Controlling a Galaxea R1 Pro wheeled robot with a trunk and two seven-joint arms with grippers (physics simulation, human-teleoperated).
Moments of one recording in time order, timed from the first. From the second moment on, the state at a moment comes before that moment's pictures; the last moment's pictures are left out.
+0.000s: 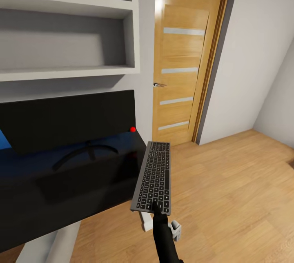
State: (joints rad) left arm -0.04 -0.02 -0.62 -0.85 0.58 0.18 0.72; right arm 0.00 0.14 0.51 -1.27 -1.51 -0.33 0.23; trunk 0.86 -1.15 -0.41
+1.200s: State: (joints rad) left arm -0.04 -0.02 -0.62 -0.85 0.59 0.18 0.72; right arm 0.00 0.14 0.51 -1.27 -1.50 -0.33 0.23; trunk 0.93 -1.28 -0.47
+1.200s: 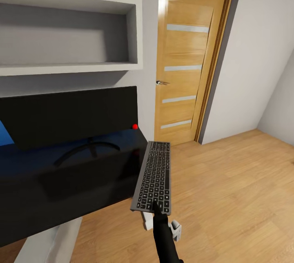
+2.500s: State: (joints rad) left arm -0.04 -0.02 -0.63 -0.85 0.58 0.18 0.72; right arm 0.00 0.14 0.48 -1.24 -1.50 -0.33 0.23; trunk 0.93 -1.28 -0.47
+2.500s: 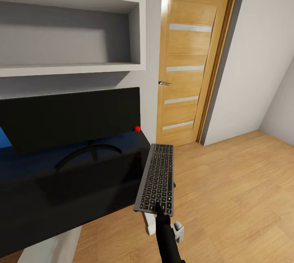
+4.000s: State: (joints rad) left arm -0.04 -0.02 -0.63 -0.85 0.58 0.18 0.72; right arm 0.00 0.14 0.48 -1.25 -1.50 -0.33 0.23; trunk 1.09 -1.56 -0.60
